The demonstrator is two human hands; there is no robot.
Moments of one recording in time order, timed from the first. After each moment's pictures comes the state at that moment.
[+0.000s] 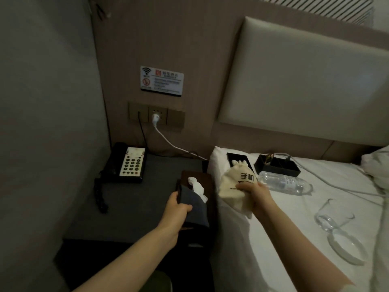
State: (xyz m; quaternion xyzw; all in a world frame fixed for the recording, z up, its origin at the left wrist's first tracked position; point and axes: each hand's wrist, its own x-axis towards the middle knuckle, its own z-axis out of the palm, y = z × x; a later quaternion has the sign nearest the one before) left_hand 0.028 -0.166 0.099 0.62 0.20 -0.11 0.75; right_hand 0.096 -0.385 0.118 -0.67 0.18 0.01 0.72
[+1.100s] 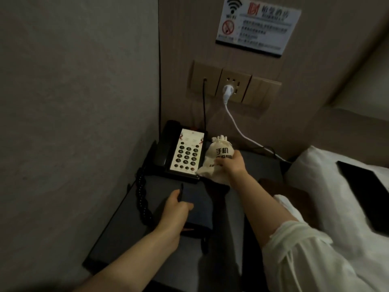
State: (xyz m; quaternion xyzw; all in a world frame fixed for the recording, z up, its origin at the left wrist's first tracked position) left_hand 0.148 0.004 -0.030 0.56 0.33 -0.03 0.76; right_hand 0.335 -0.101 -0.035 -0.82 0.09 0.09 0.56
